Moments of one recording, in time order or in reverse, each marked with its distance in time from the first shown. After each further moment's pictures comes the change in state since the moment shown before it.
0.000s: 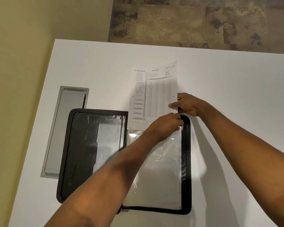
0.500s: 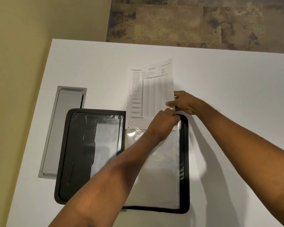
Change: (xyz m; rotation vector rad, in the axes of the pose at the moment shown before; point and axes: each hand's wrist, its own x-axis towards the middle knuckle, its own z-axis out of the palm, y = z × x) left_hand 0.005 0.001 0.012 0.056 0.176 -0.077; right_hand 0.000 -0.004 0.003 0.022 0.044 -0.036
